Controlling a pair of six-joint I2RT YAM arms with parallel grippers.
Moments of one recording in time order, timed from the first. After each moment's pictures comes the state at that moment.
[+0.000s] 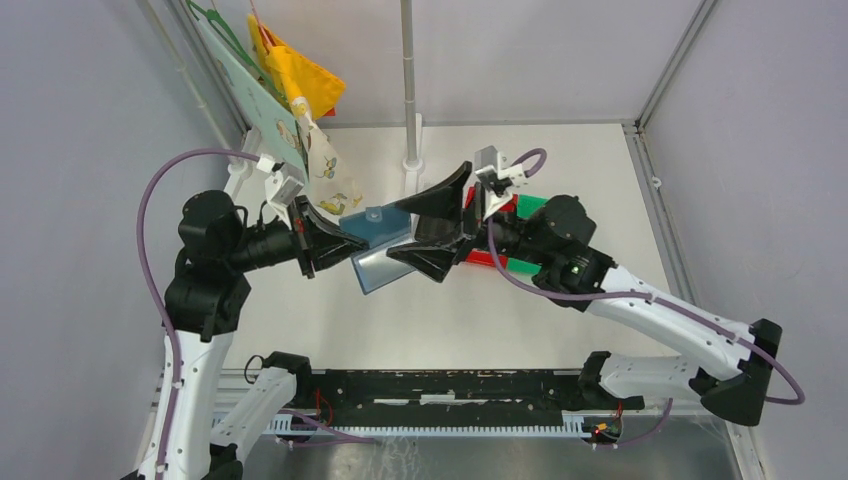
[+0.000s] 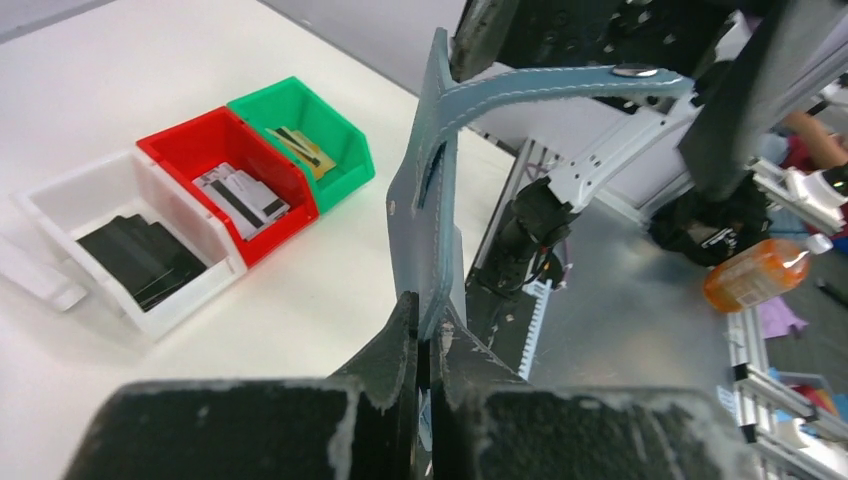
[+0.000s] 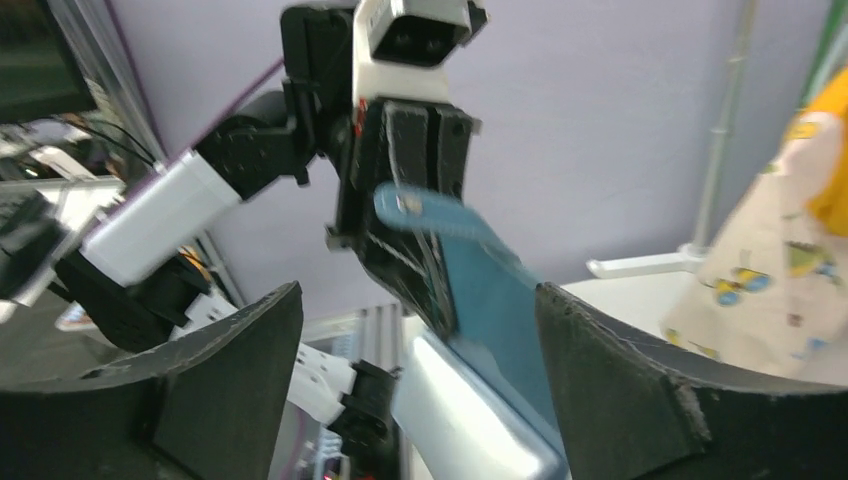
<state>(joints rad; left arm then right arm) -0.18 0.76 1.20 -0.62 1.01 -0.19 1.03 1.18 1.16 0.38 -0.38 0.35</state>
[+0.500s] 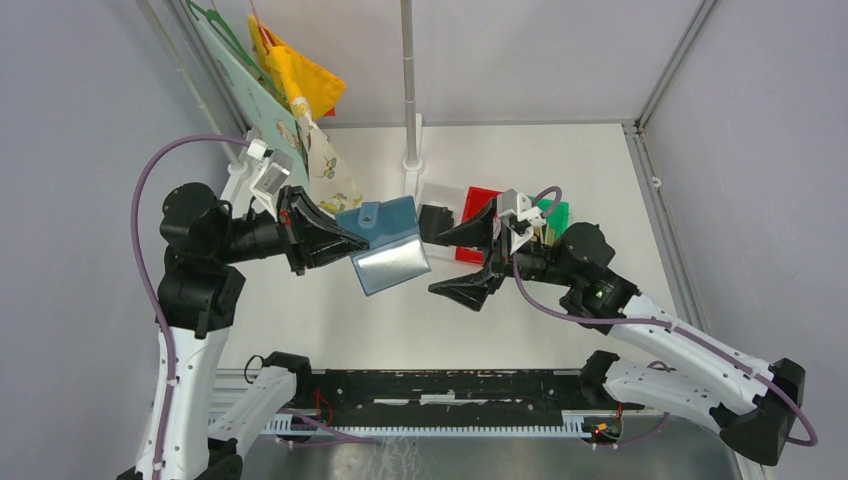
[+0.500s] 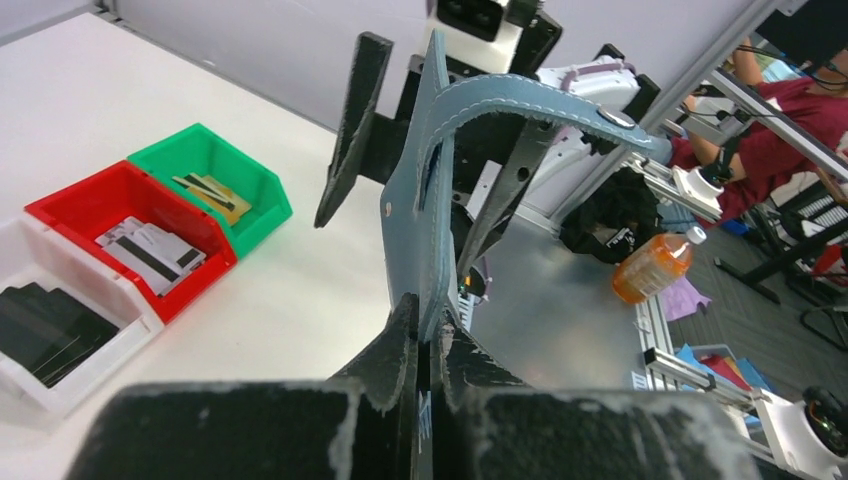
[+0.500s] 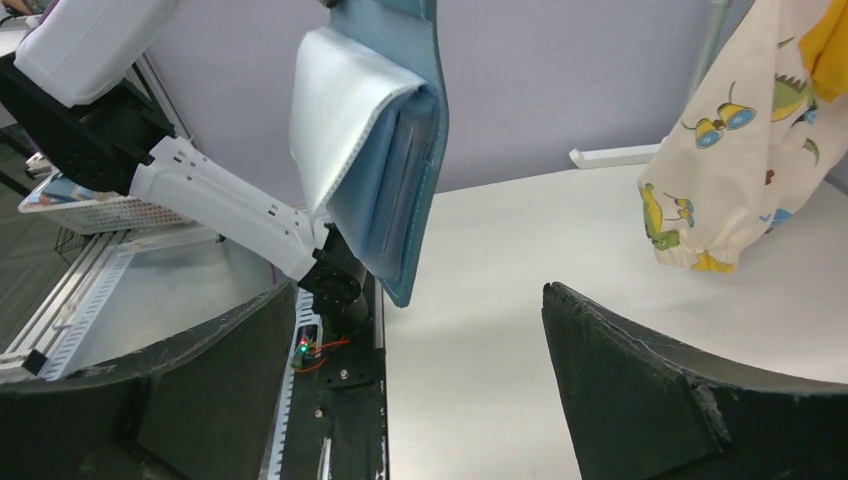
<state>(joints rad) -0.18 0.82 1.29 -0.46 1.17 -0.43 0.88 0.91 0.82 0.31 -0.56 0.25</state>
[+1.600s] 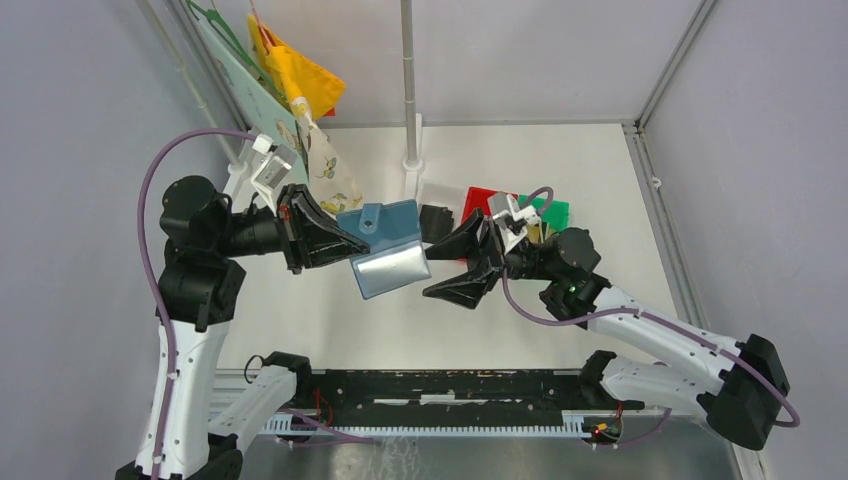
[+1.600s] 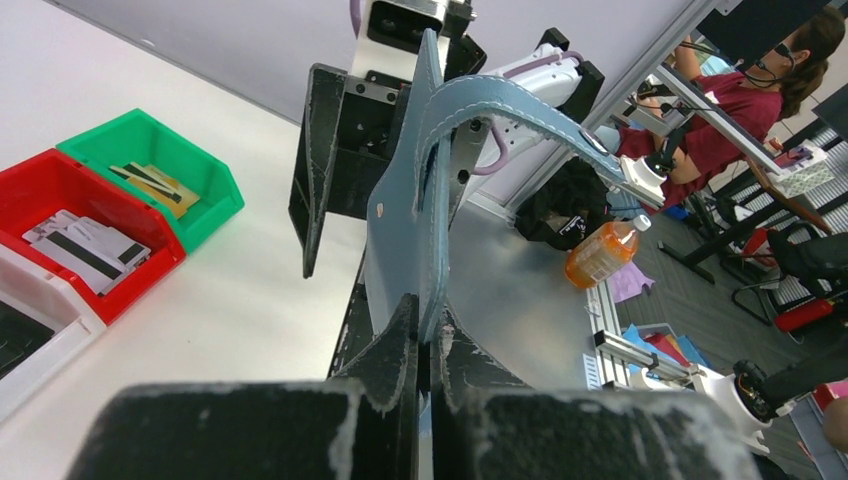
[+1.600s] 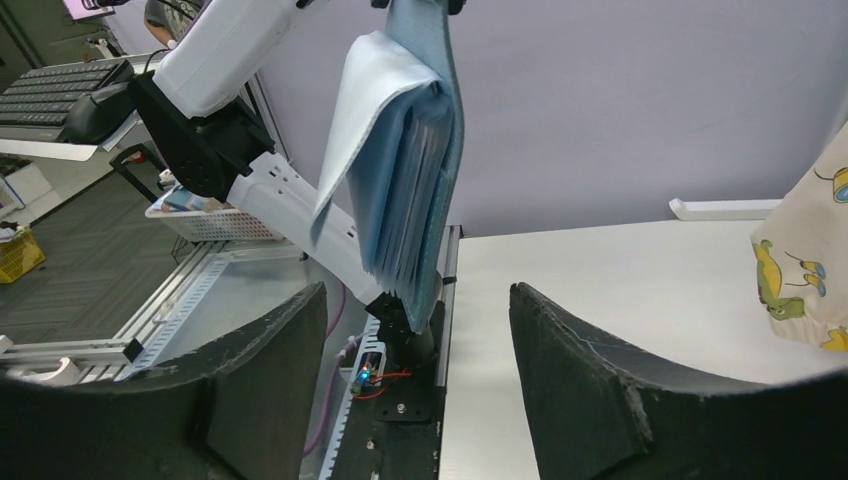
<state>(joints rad) -0.18 0.84 1.31 -0.44 1.26 -0.50 0.85 1.02 0.72 0.69 -0.74 0.43</state>
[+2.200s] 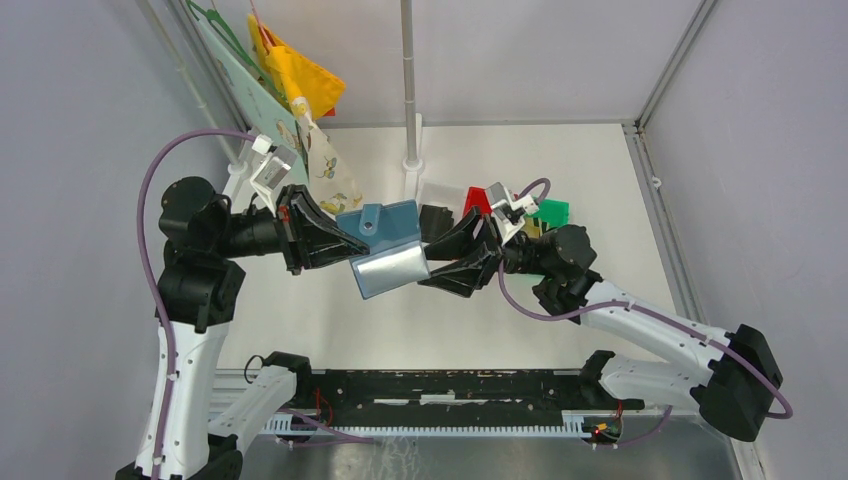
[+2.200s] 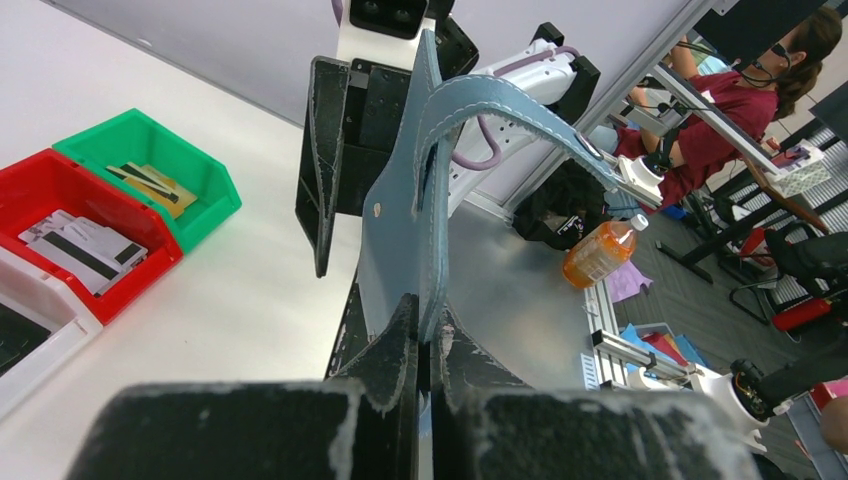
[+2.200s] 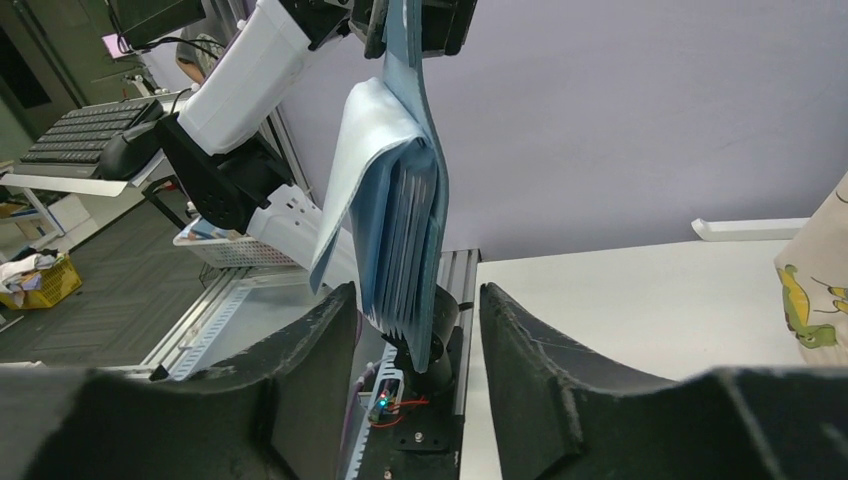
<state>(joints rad) -0.18 0.84 1.31 -0.44 1.27 -0.51 0.85 1.10 0.74 0.82 -0.74 0.54</state>
